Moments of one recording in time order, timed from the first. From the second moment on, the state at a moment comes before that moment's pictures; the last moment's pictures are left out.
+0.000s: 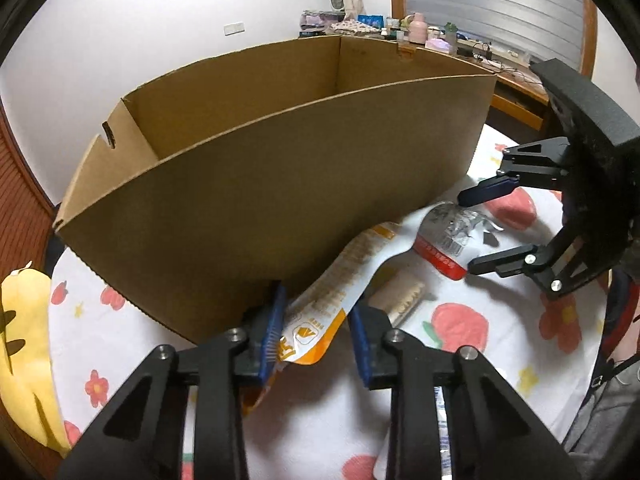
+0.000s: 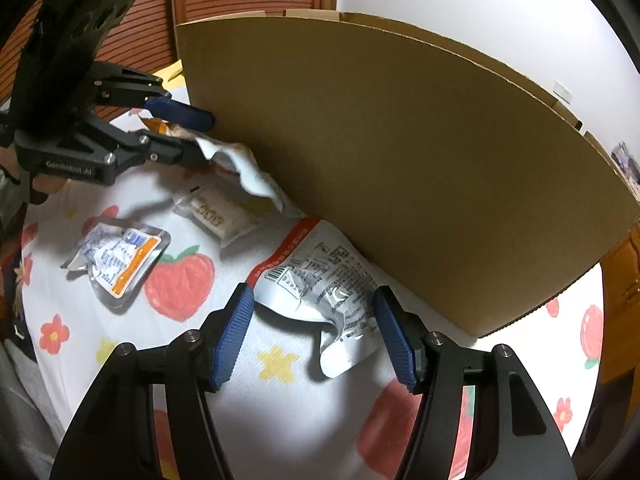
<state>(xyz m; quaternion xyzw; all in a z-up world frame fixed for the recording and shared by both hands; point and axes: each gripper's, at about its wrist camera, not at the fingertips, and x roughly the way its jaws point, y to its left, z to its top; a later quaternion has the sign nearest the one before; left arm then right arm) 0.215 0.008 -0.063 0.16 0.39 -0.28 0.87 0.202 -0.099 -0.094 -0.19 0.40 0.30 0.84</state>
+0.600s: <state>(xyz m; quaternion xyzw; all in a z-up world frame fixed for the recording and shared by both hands) 0.206 0.027 -0.056 0.11 0.38 -0.27 0.88 0.189 -0.113 -0.090 -0.18 0.40 0.29 0.85</state>
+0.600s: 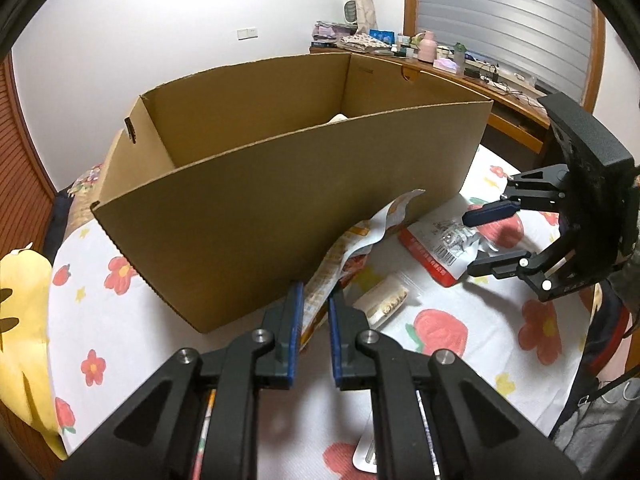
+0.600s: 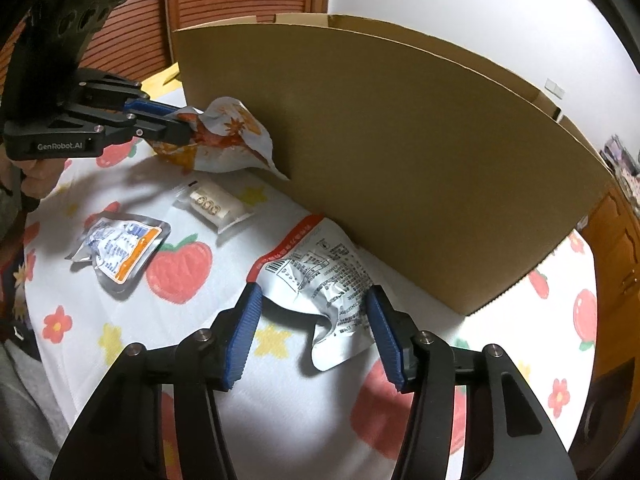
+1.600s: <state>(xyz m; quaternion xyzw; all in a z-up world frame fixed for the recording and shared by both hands) 0.202 0.031 -0.055 0.09 0.38 -0.26 0.88 0.193 -0.107 -0.099 -0.22 0.39 0.24 0.86</state>
